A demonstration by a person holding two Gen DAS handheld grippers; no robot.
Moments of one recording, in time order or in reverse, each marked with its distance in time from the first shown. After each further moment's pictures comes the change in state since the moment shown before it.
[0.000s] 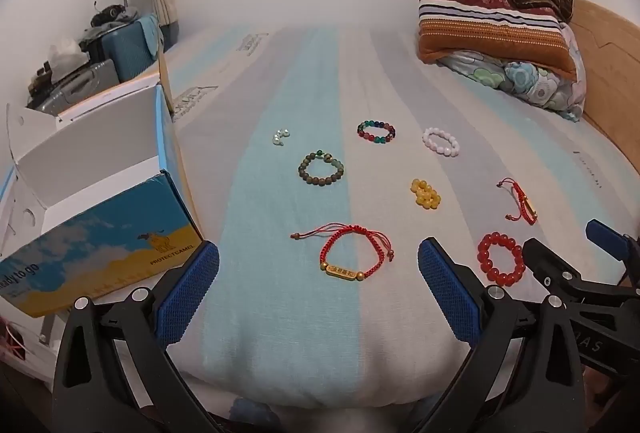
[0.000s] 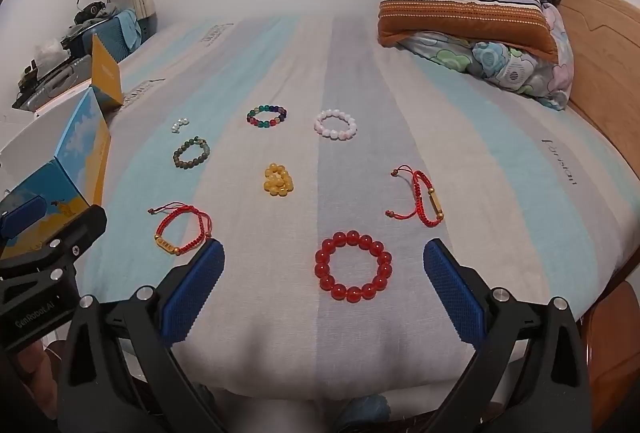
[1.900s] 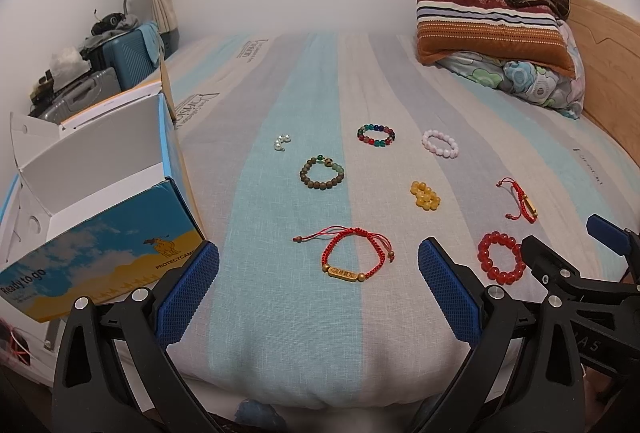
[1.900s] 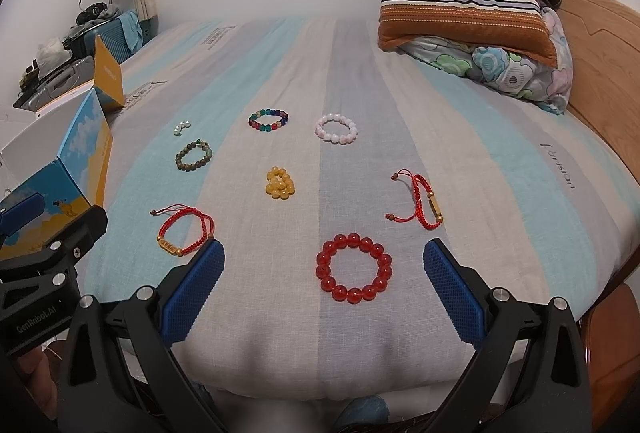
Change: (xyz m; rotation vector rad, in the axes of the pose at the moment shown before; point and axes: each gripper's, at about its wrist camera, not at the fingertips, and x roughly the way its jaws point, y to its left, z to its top) left arm -0.010 -0.001 0.000 0.016 -0.015 0.011; right arm -0.006 0.000 0.000 -0.003 -0.015 0.002
